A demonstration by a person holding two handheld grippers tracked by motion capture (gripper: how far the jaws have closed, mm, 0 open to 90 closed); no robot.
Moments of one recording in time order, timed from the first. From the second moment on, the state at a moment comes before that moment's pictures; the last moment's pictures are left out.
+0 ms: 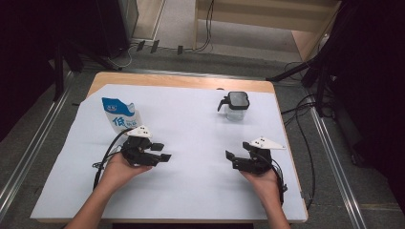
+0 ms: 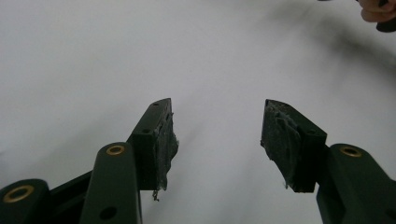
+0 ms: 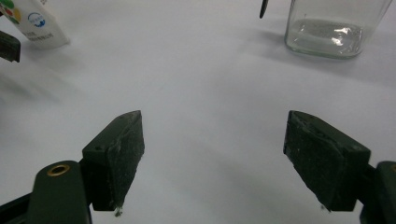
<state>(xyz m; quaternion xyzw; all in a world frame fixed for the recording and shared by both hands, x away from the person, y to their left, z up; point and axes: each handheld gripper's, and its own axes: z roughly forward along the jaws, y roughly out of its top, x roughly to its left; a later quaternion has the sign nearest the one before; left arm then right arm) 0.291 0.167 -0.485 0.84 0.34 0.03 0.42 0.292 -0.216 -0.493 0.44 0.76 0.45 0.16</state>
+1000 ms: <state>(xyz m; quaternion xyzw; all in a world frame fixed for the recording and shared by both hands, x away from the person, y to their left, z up) 0.287 0.187 -0.484 0.83 0.34 0.05 0.43 0.305 -0.219 -0.482 0.43 0.75 0.47 0.16</state>
